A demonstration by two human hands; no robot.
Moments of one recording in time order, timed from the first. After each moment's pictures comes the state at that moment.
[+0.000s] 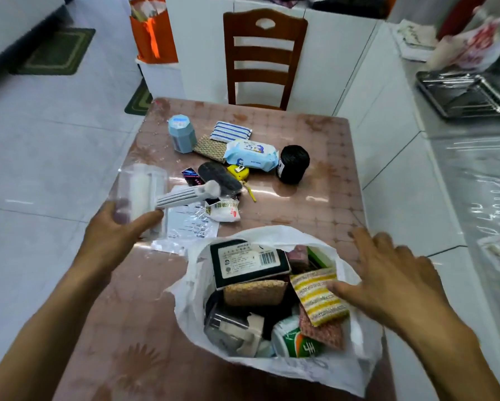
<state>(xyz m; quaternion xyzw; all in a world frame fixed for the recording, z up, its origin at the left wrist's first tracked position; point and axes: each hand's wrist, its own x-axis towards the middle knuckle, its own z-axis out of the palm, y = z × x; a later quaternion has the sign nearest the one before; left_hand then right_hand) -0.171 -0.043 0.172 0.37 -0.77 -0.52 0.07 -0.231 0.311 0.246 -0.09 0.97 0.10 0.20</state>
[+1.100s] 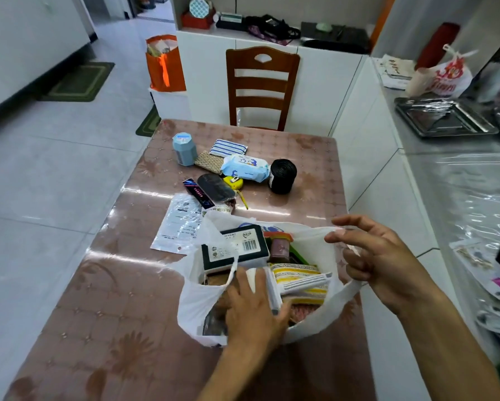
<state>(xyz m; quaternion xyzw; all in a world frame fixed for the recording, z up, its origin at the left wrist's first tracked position) -0.115 0.212 0.133 0.21 -0.94 -0.23 -0.11 -0.223 0.366 0.251 0.07 0.67 -0.69 0.25</state>
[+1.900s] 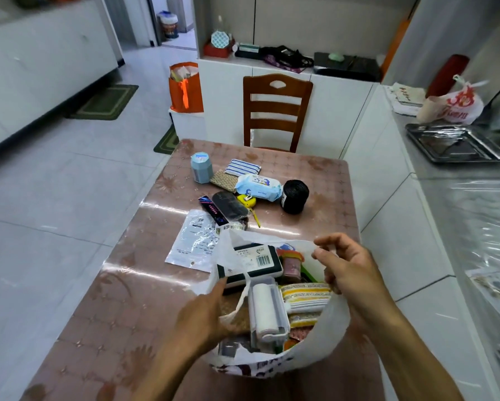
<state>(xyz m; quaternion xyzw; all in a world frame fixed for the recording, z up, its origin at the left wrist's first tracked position) -0.095 0.105 0.144 0.17 -0.93 -0.28 -0.15 -0.204 0.314 0.248 0.01 0.76 -0.63 0.16</state>
